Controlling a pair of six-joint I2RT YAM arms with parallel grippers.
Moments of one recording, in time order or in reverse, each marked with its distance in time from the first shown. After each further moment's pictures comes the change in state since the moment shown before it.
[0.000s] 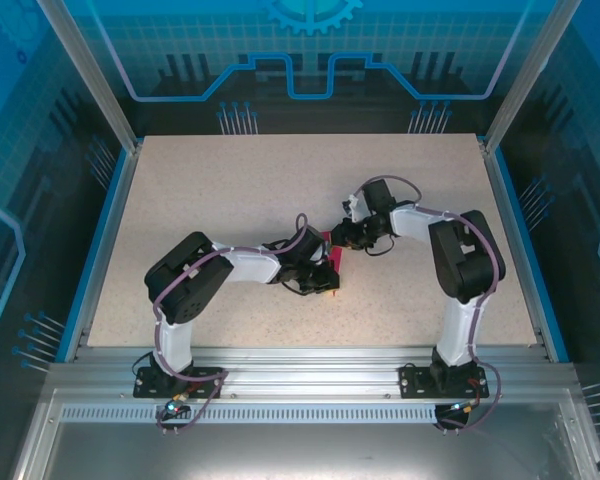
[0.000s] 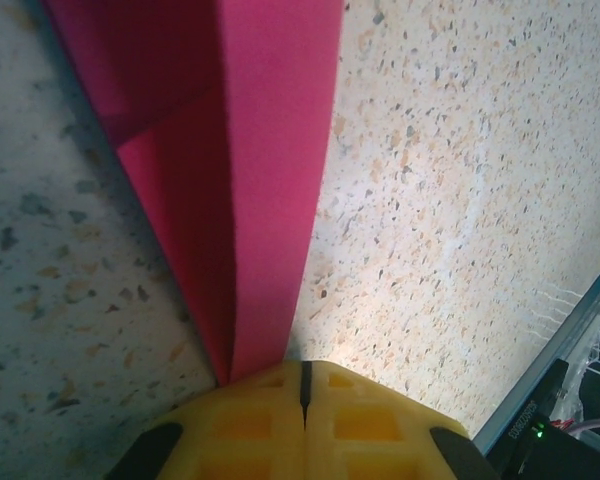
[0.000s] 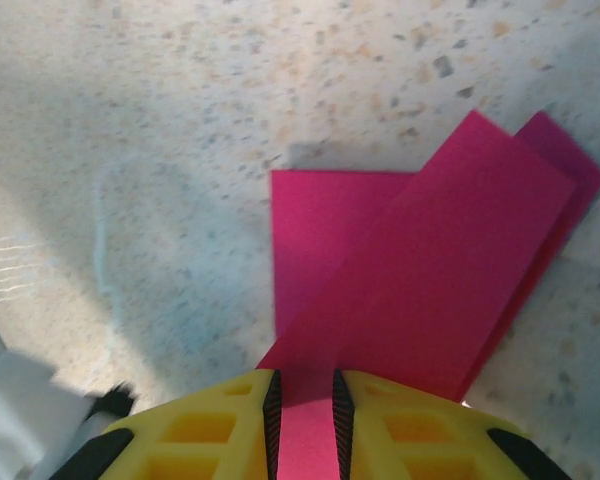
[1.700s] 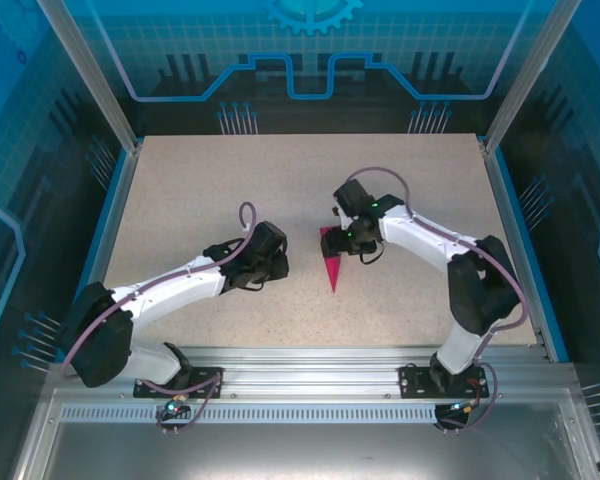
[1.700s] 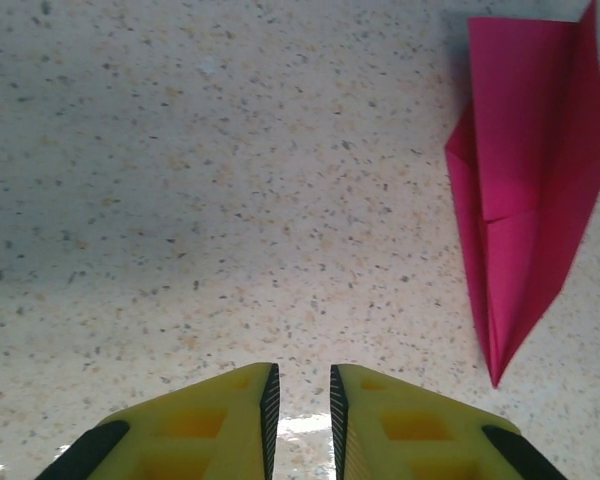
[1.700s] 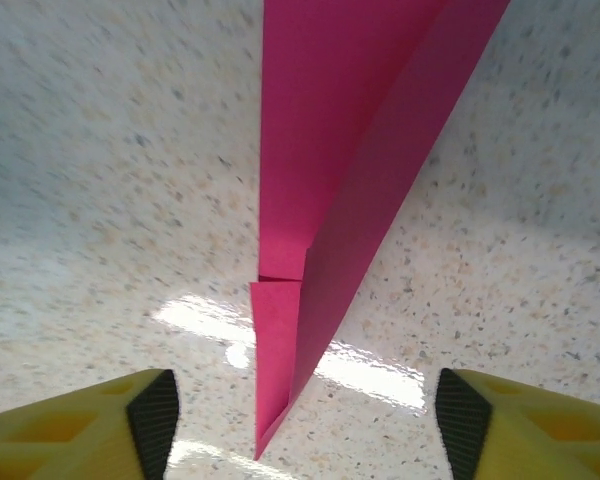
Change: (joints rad) left arm 0.047 -0.560 -0.144 -0.455 -0.607 0.095; right arm 0.240 -0.228 0.082 -0.431 0.531 0.026
